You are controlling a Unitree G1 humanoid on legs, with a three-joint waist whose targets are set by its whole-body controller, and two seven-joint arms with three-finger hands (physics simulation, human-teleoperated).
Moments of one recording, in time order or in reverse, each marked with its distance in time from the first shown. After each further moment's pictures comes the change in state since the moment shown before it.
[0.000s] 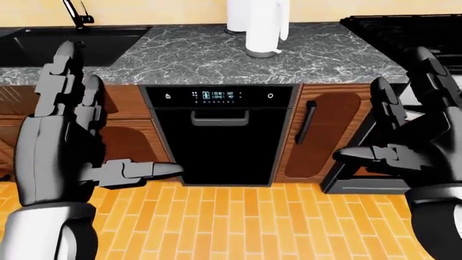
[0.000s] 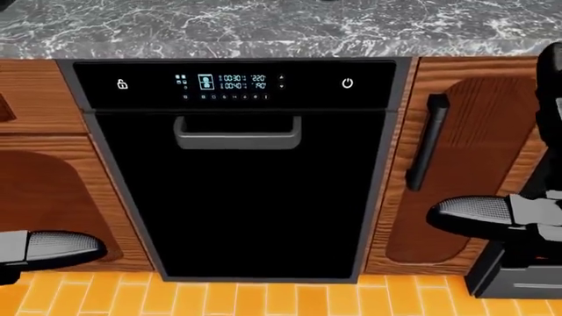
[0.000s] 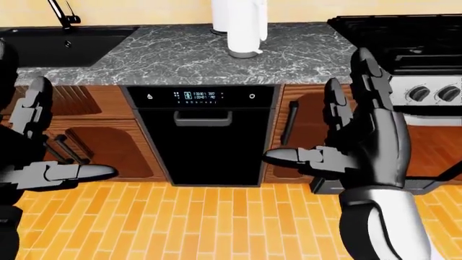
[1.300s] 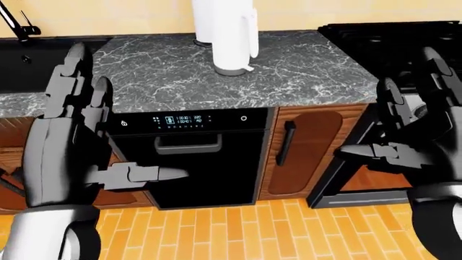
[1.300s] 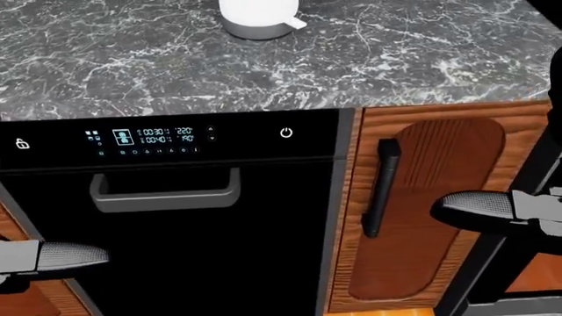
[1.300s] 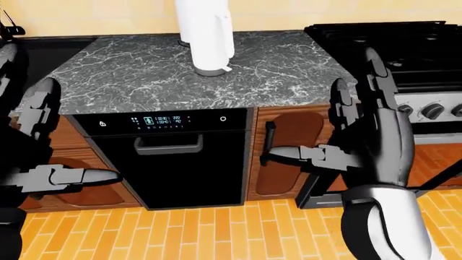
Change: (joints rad) left arm -0.010 -0.005 -0.017 -0.015 -0.006 0.010 -0.013; right arm 0.012 -0.023 0.010 0.009 -0.043 -0.013 -0.002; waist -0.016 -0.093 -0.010
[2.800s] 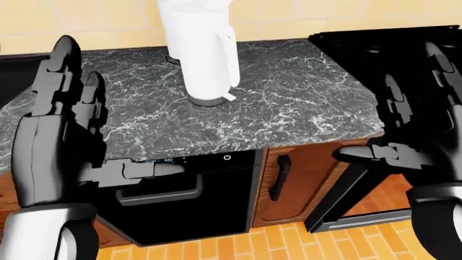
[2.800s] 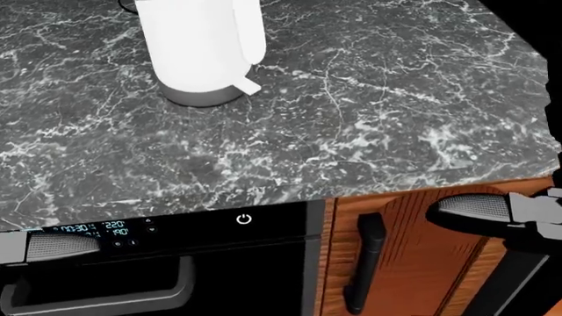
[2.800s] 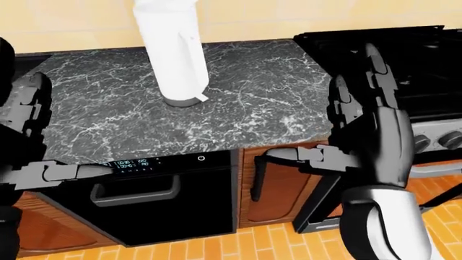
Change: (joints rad) left arm -0.005 -0.016 0.013 0.002 0.022 -0.012 0.007; right arm -0.013 0.012 0.006 -0.016 -0.024 0.003 0.025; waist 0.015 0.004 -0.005
